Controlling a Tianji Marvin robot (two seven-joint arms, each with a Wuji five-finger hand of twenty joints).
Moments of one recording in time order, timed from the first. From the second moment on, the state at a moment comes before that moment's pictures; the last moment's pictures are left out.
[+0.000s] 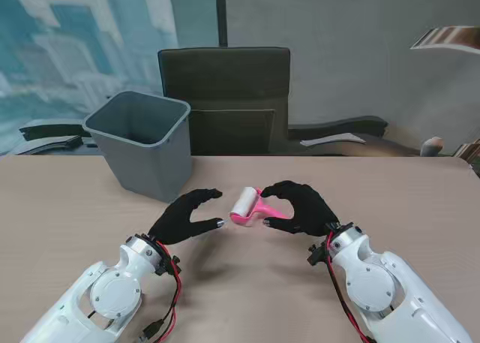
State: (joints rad) left arm 1.63 -1.13 -1.17 -1.64 0.41 -0.27 0.08; right arm -1.62 -1.11 1.25 -1.63 -0.55 -0.37 -0.10; left_hand 0.74 -0.35 0.33 -0.02 0.45 0.24 0.25 0.33 0.39 0.28 0.37 0.38 0.30 0.26 0.41 0.45 0.06 0.27 0.73 0.62; right_hand 0.51 -0.63 0.77 -0.09 0.61 0.13 0.32 0.63 0.51 0.23 0.56 0.44 0.59 0.23 0.39 0.41 0.17 0.28 0.97 0.55
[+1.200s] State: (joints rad) left arm 1.63 -1.13 -1.16 -1.65 0.38 -0.24 0.06; right arm -1.40 -1.11 1.04 -1.47 -0.64 0.12 -0.08; left_hand 0.74 -0.35 0.32 -0.01 0.45 0.24 0.25 0.33 0.42 0.28 0.38 0.38 0.30 0.26 0.43 0.46 0.06 0.27 0.75 0.64; right_hand 0.51 -0.30 0.42 -0.09 0.71 0.20 0.35 0.65 0.63 0.32 0.62 0.47 0.70 0.23 0.51 0.46 0.23 0.33 1.07 0.59
